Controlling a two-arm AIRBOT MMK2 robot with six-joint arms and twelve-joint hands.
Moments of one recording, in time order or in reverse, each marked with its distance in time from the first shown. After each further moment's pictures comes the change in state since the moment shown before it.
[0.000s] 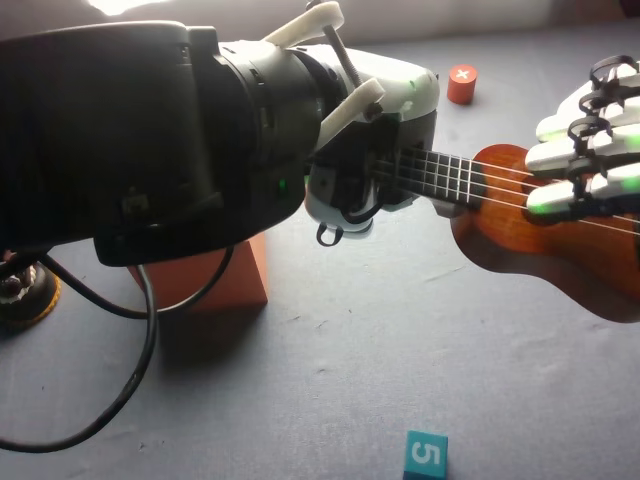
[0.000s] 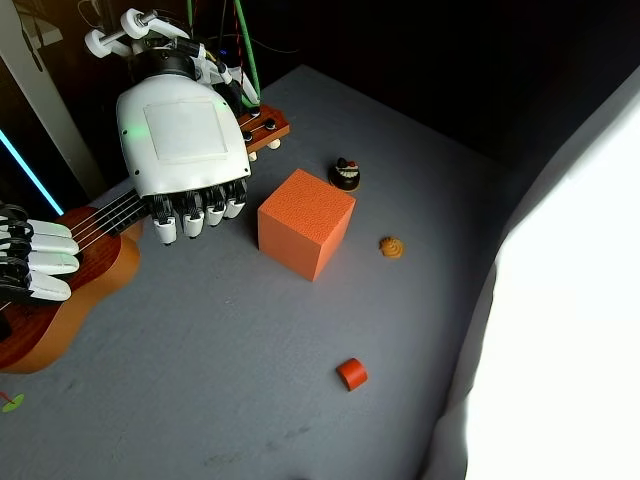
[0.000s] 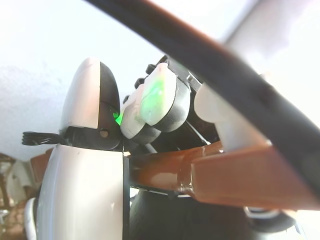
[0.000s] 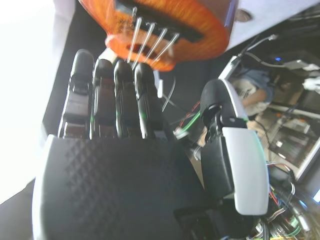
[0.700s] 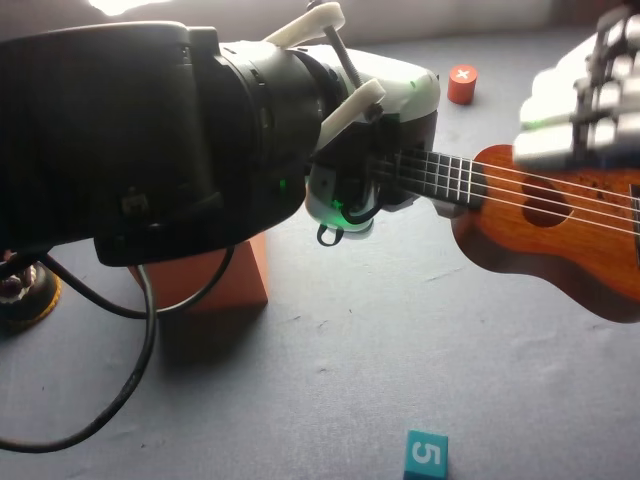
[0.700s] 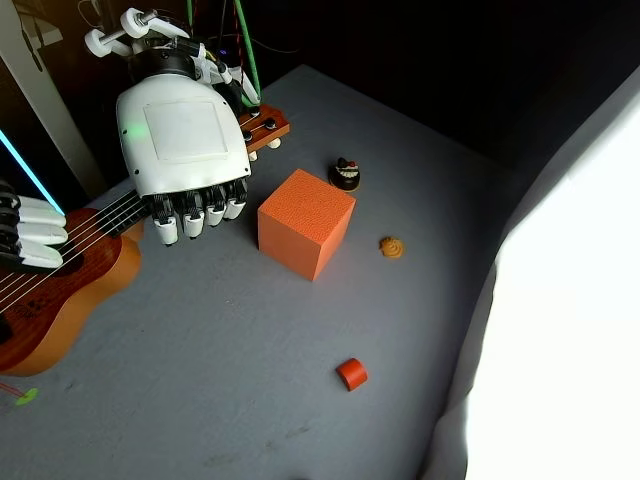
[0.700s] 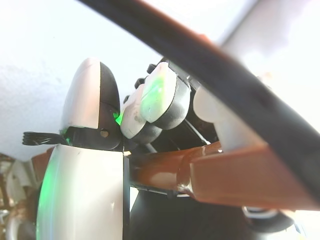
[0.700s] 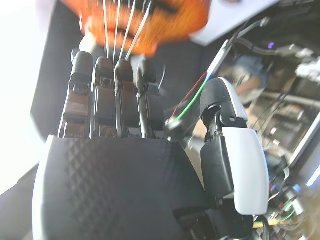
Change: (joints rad) left arm -0.001 0.000 0.001 0.000 -0.002 0.002; right arm 0.027 0.020 0.000 0.107 0.071 0.002
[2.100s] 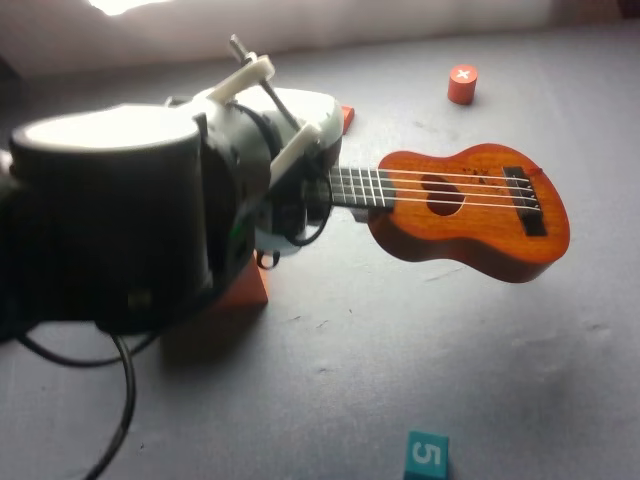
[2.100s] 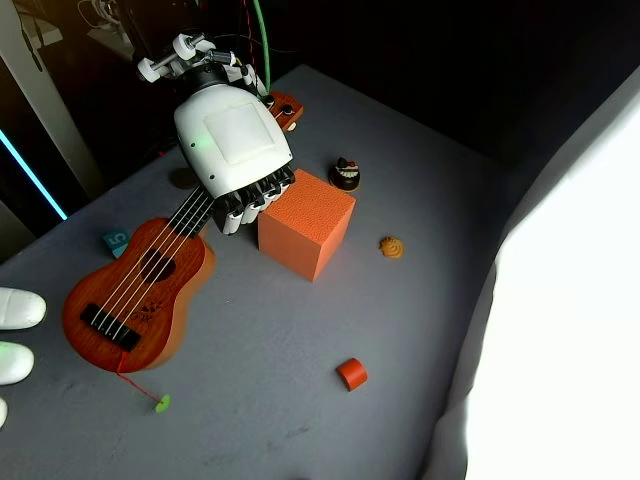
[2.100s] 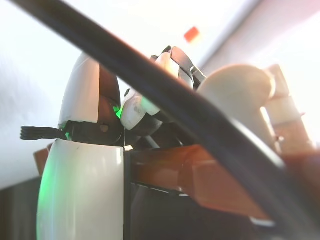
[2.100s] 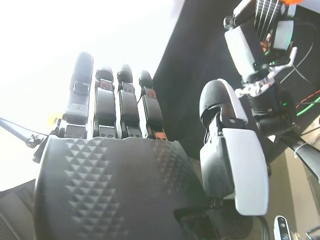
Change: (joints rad) left arm 0.113 0.009 -0.024 0.196 0.225 -0.282; right arm 0.080 -0.020 0.031 0.512 -0.232 -0.283
